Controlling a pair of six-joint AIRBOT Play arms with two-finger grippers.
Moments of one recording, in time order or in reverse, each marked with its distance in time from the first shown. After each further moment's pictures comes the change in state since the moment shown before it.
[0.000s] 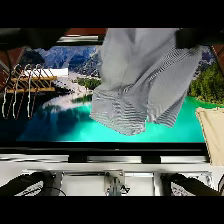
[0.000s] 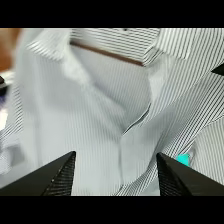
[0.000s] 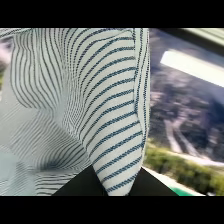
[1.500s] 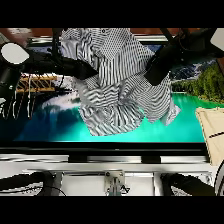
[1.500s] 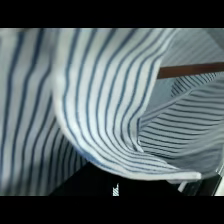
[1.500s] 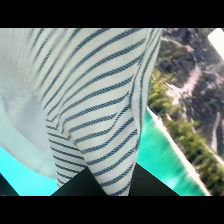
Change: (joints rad) left arm -0.093 -0.245 -0.095 0.017 -0.130 -0.010; right arm 0.267 -0.030 -0.043 0.041 0.239 -0.314
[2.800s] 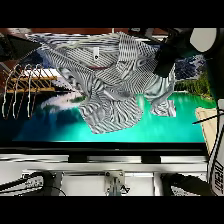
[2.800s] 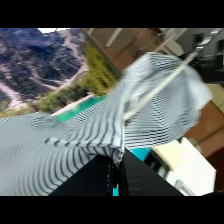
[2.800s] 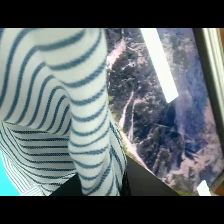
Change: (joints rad) left arm 0.507 0.096 0.000 -0.599 -0.340 0.120; right arm 0.000 -0.097 0.004 -0.332 -0.107 -0.320
